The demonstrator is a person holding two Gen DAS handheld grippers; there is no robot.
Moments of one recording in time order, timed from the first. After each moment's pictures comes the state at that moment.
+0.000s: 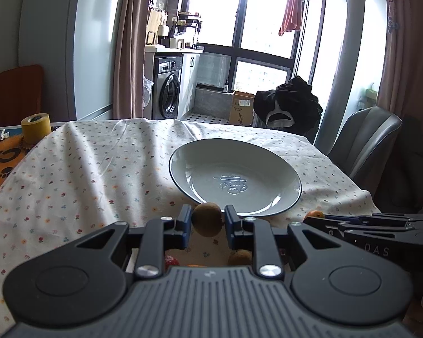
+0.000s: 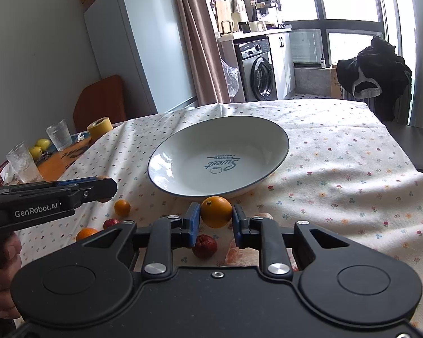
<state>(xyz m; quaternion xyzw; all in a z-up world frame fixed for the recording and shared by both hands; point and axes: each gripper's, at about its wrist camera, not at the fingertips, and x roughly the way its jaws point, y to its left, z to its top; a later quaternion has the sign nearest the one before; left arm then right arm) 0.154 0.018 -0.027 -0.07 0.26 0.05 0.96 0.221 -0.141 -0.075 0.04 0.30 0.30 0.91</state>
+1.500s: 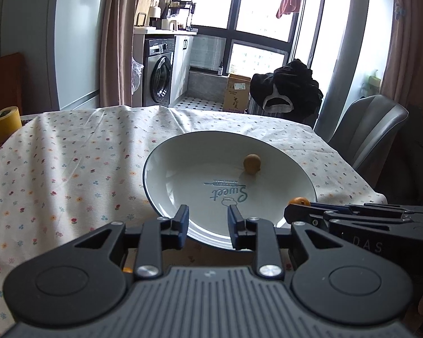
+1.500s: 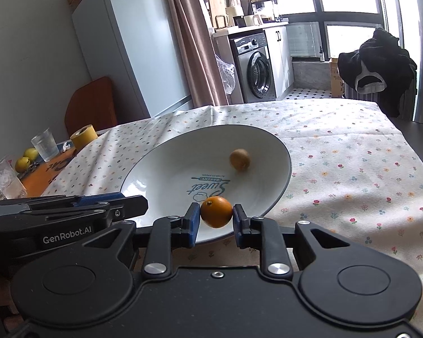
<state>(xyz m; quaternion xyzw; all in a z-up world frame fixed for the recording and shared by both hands) 0.227 0.019 -0.046 -0.08 0.30 0.03 0.95 0.277 -0.122 -0.083 0.05 0.31 0.29 0.90</state>
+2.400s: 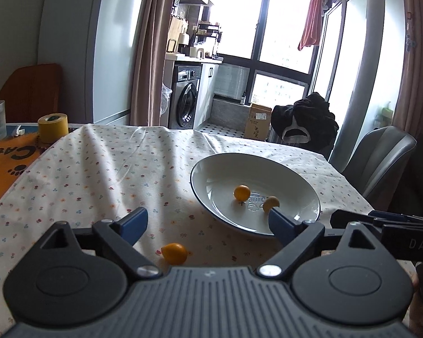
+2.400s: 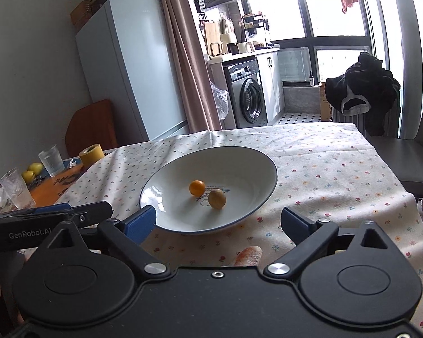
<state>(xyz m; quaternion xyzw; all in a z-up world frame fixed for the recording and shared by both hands) 0.153 0.033 -0.023 -0.10 0.24 0.09 0.96 0.223 -0.148 -0.060 0.06 0.25 0.27 0.93</state>
